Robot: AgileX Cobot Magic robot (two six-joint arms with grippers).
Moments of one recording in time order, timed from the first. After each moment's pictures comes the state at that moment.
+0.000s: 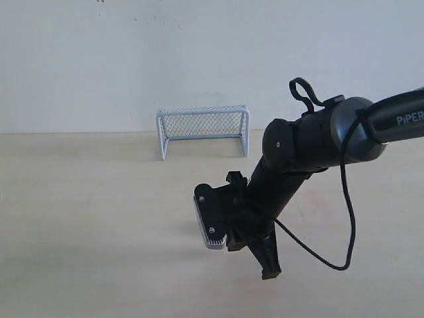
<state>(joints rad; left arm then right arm) 0.01 0.00 0.00 0.11 0.31 -0.06 0.56 2.04 -1.26 0.34 0.59 -1.59</state>
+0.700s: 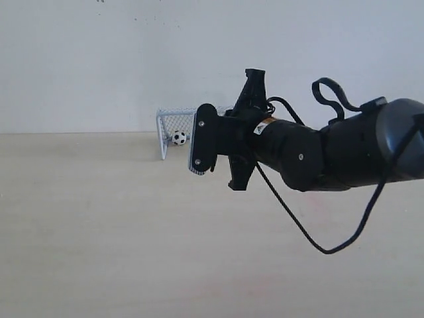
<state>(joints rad) 0.01 0.00 0.00 0.11 0.31 -0.06 0.63 1.85 -1.05 0.43 -0.44 -1.58</state>
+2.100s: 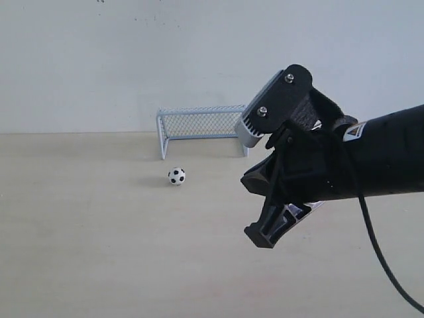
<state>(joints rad) 0.01 0.00 0.00 0.11 0.31 -0.06 0.63 1.32 -0.82 0.53 0.27 -0.88</state>
